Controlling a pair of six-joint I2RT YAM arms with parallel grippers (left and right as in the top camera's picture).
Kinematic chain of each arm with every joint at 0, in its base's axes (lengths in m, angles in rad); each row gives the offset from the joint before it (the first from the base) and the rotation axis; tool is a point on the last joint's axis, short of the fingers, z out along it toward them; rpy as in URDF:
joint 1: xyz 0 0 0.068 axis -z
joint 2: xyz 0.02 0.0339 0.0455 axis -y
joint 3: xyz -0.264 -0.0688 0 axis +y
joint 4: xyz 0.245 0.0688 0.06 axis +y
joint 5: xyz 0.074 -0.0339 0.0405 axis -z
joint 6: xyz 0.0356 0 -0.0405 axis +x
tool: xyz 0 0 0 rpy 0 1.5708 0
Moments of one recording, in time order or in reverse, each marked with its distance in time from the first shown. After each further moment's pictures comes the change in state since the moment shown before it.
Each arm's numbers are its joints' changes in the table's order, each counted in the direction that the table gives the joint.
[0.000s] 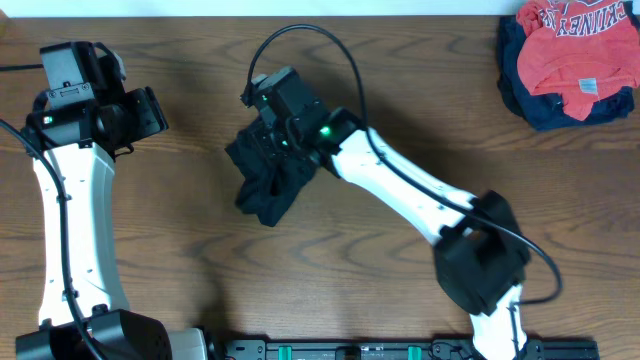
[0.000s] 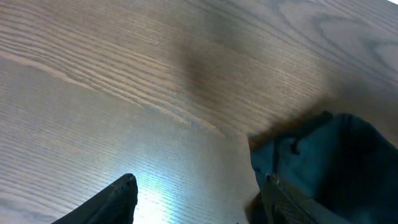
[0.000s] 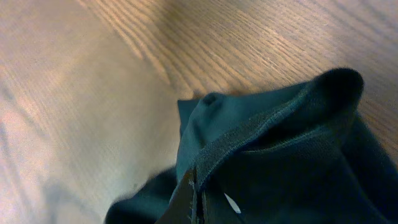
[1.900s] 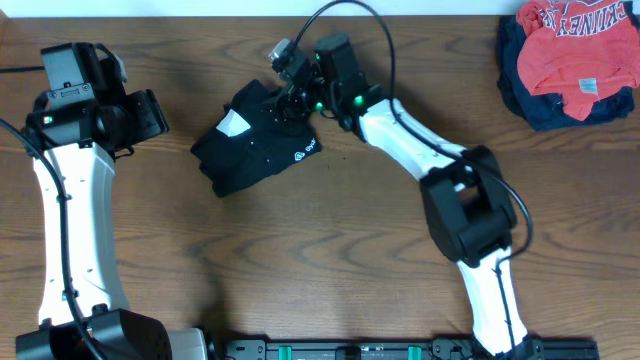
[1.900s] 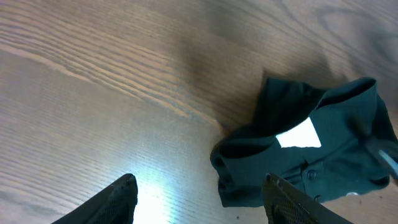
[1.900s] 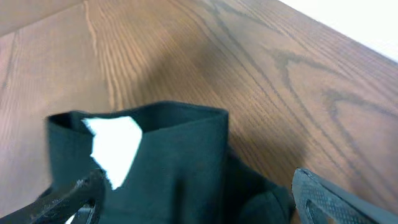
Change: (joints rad) left arm 0.000 -0.002 0.000 0.024 0.000 0.000; right arm 0.229 -0.230 -0.033 -0.465 -0.405 -0.255
